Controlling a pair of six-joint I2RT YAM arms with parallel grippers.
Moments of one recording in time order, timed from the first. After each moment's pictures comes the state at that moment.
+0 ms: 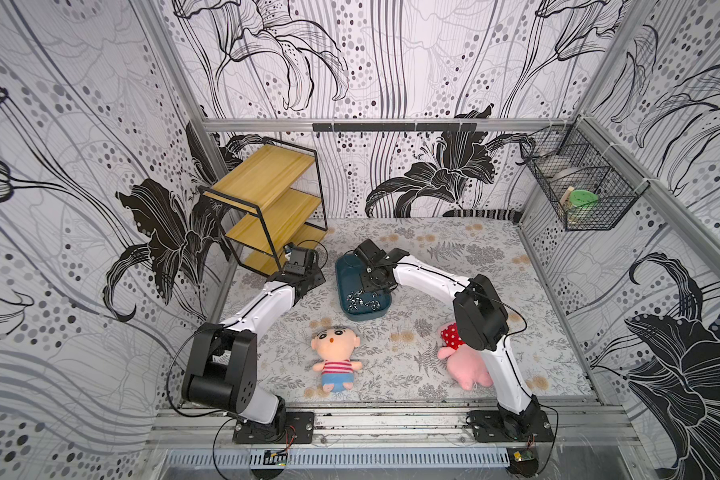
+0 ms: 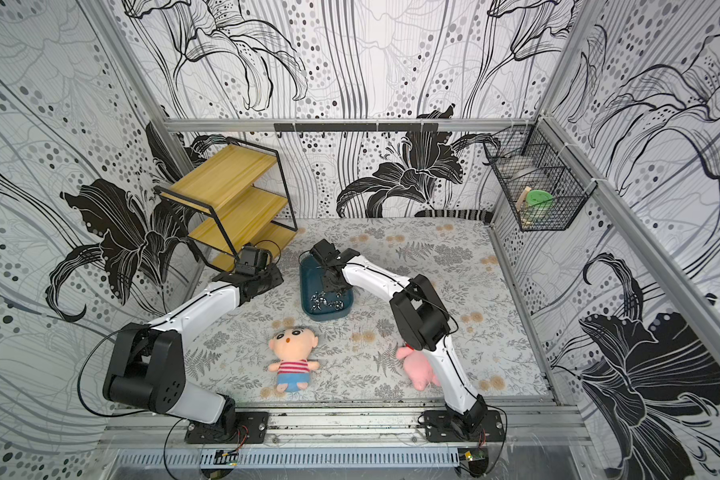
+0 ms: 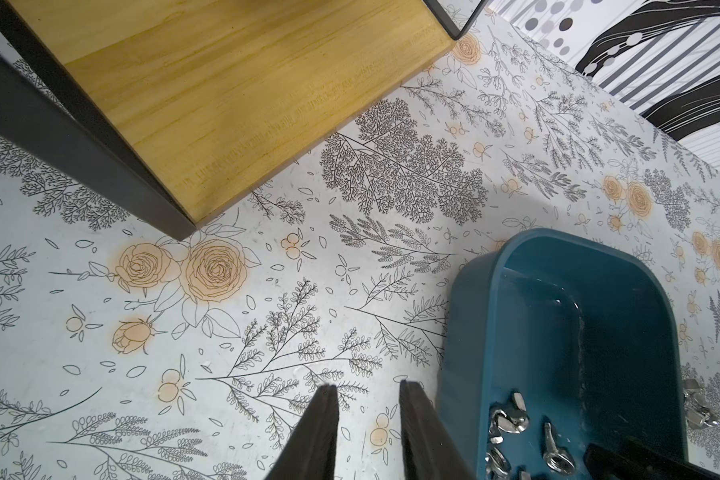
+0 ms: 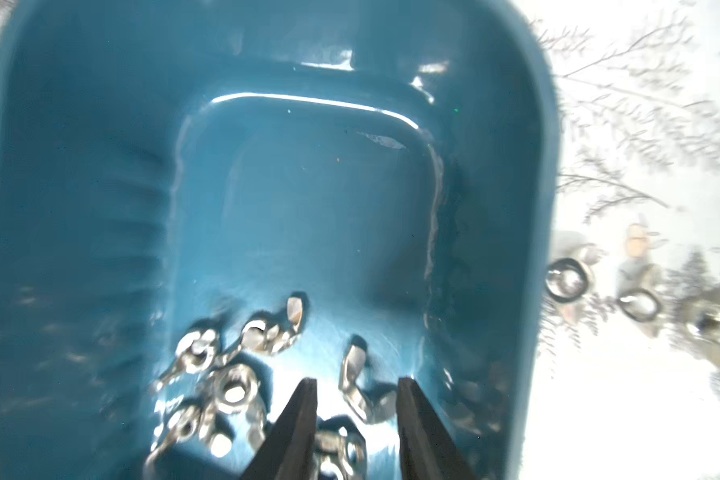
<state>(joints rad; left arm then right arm) -0.19 1.51 0.98 -0.34 -0.17 -0.64 0.78 2.24 1.90 -0.78 0.18 0.41</state>
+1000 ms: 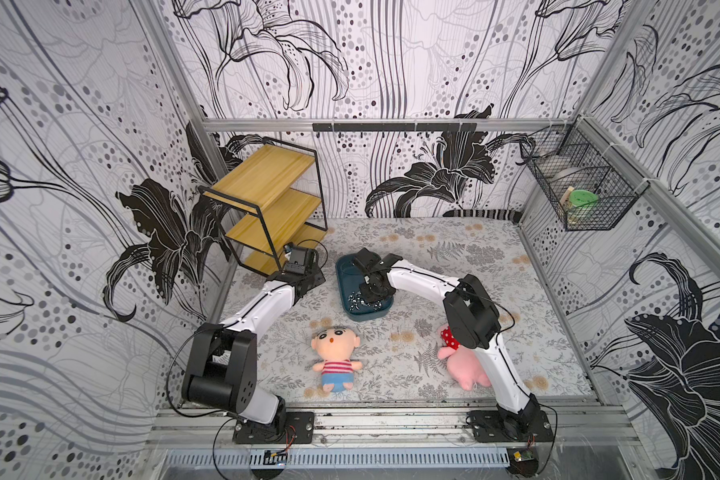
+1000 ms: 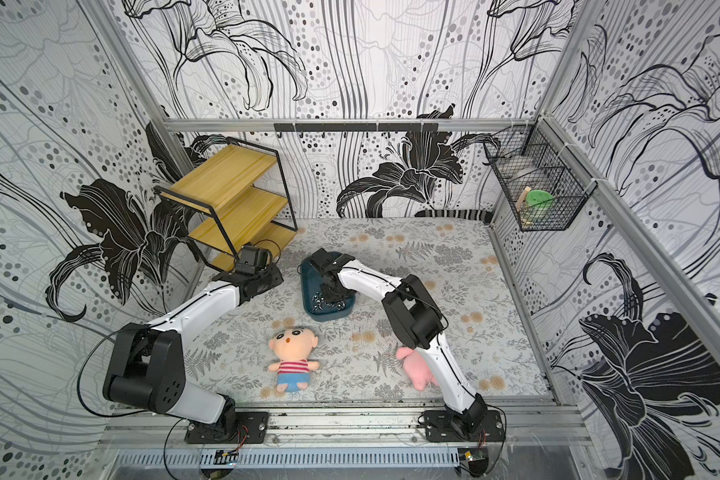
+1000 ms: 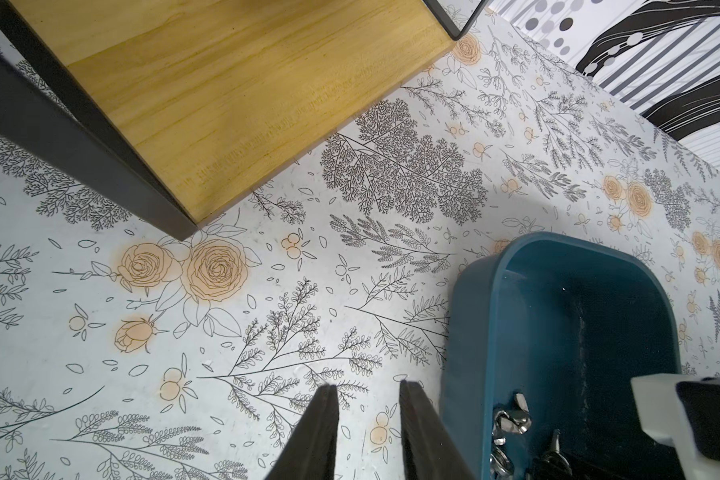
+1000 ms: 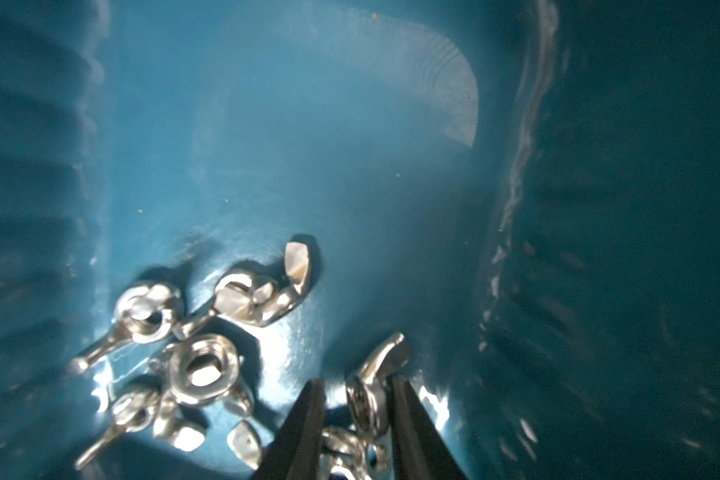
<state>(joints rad) -0.19 1.51 0.99 -0.35 -0.17 -0.64 0.79 2.32 1.91 -0.86 0.12 0.37</state>
